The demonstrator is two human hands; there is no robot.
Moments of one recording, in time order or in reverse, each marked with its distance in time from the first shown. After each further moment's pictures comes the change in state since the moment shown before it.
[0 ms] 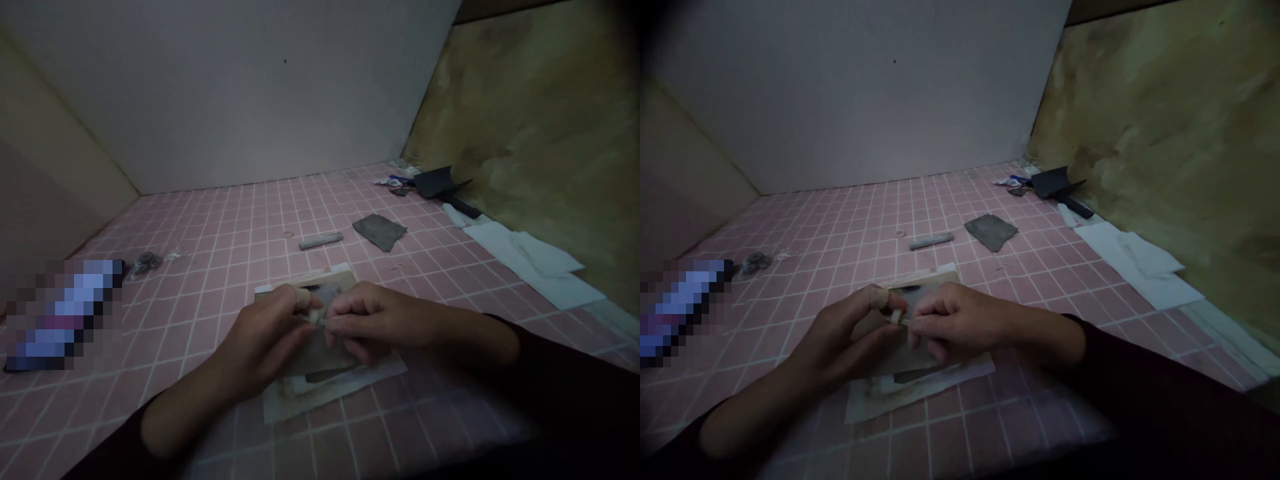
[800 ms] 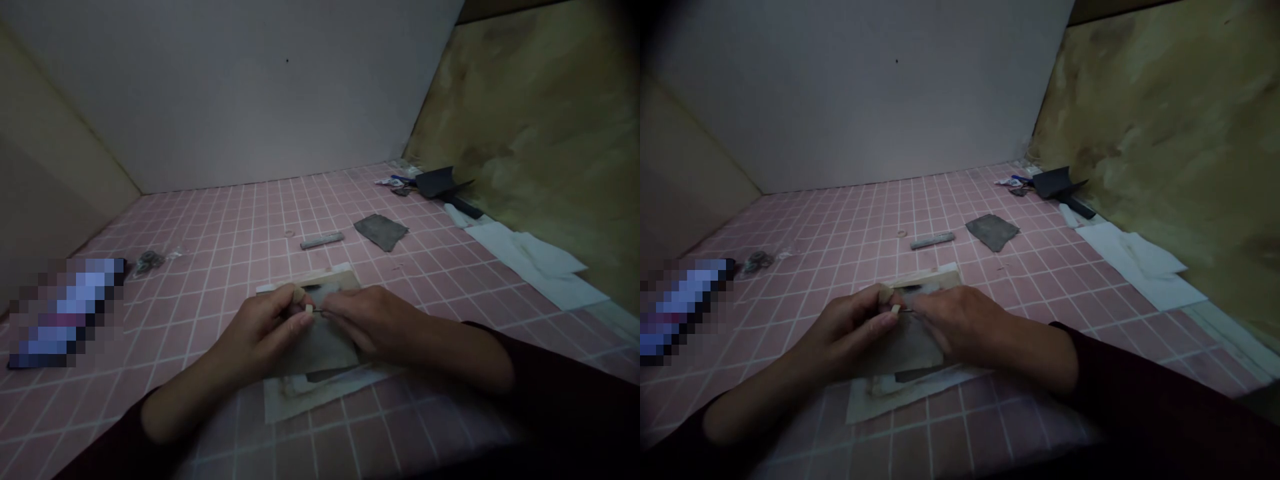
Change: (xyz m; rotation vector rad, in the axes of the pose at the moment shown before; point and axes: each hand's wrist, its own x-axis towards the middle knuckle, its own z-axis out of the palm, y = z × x) left_hand 0.003 -0.007 0.002 -0.117 -0.022 -0.143; right_hand 0.002 0.019 0.013 -0.585 0.333 -0.189
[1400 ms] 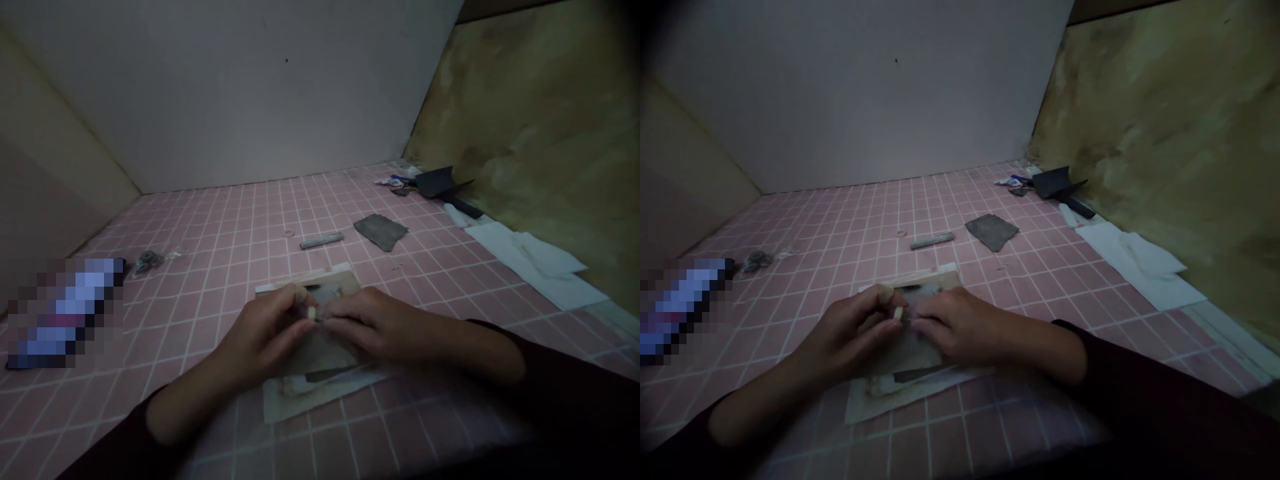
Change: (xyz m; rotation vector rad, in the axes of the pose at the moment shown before) left_hand 0.000 0.002 0.000 0.023 0.002 0.074; right_hand 0.002 -0.005 -0.011 0.280 -0.164 0.126
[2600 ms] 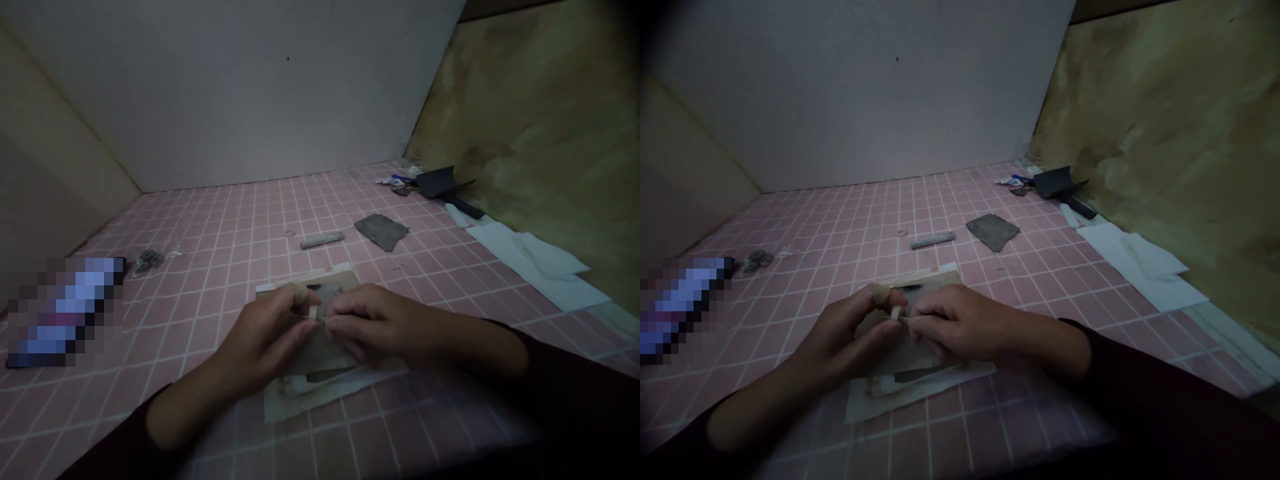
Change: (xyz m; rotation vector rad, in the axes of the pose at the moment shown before) left_hand -0.003 0.003 0.001 0.017 0.025 0.040; right_hand 0.000 -0.006 -0.006 0.164 -0.080 0.000
